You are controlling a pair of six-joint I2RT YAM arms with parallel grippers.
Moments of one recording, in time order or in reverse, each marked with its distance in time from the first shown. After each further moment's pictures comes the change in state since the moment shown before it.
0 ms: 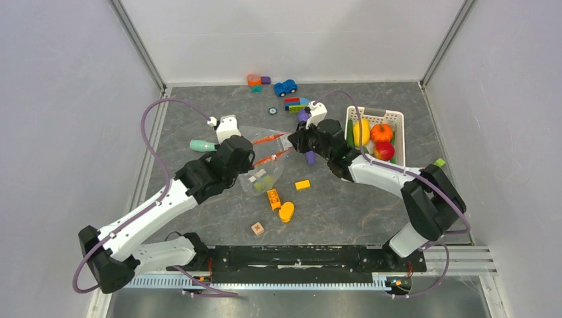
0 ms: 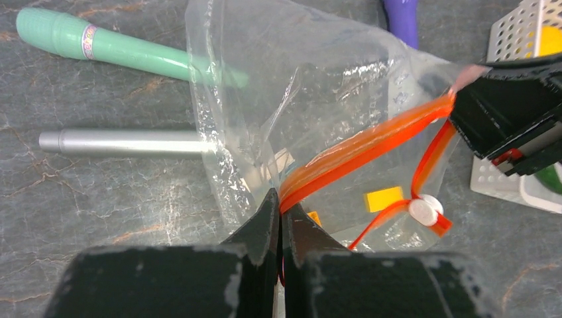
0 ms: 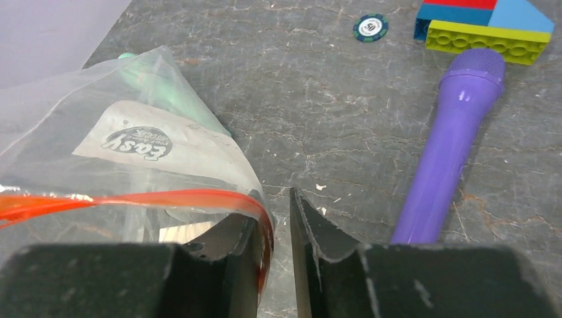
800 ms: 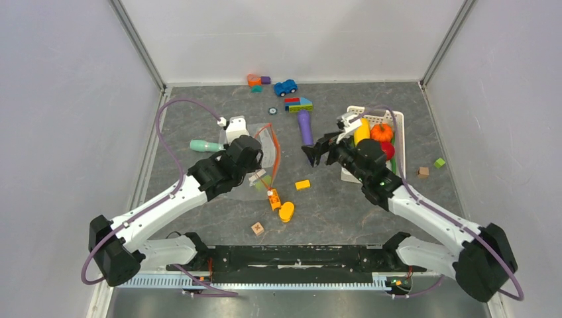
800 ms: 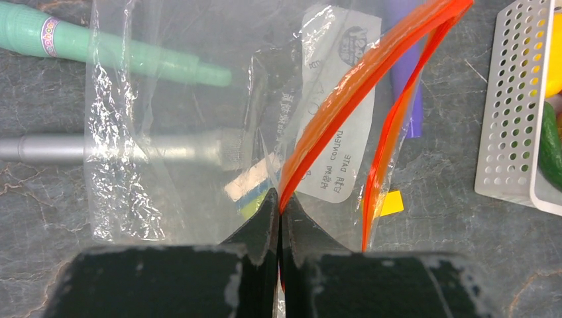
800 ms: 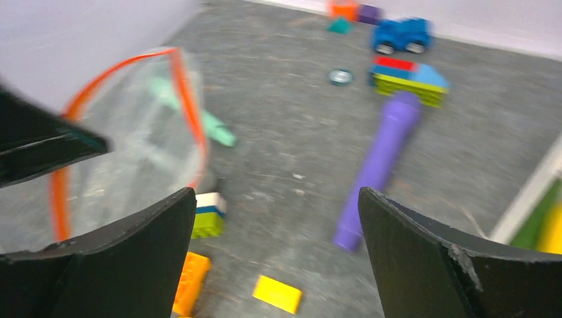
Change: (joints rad) left arm 0.002 0.100 -0.037 0.115 0.026 0.004; right arm -0.033 -0.465 -0.253 -0.013 -0.093 -0.123
